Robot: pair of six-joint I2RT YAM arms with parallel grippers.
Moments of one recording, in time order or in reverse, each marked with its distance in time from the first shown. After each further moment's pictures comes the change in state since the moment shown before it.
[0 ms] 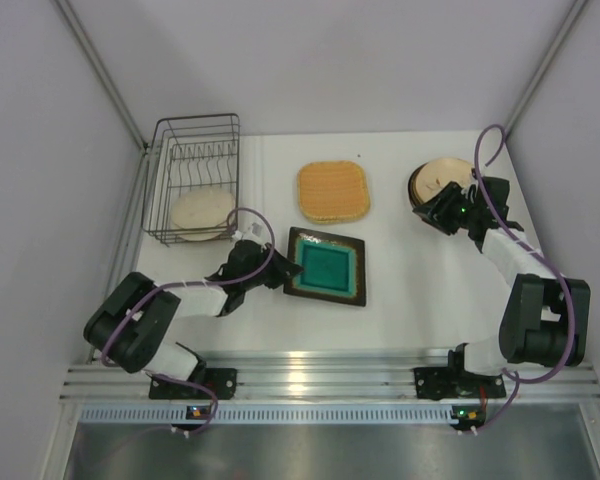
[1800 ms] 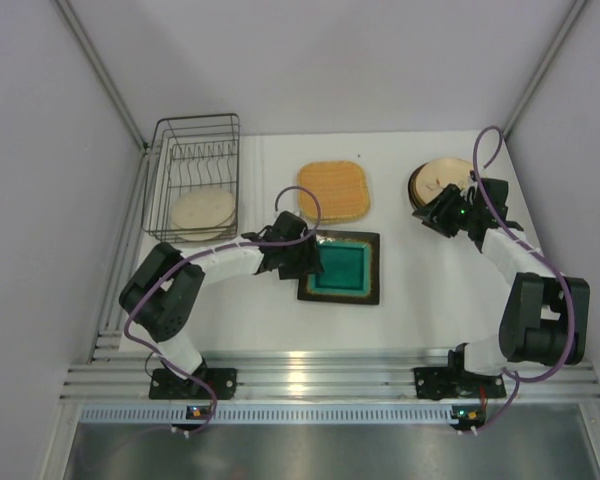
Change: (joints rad) left arm -0.108 0.246 0.522 -0.709 -0.077 0.298; right arm 0.000 0.005 0.000 -0.031 0.003 -0.018
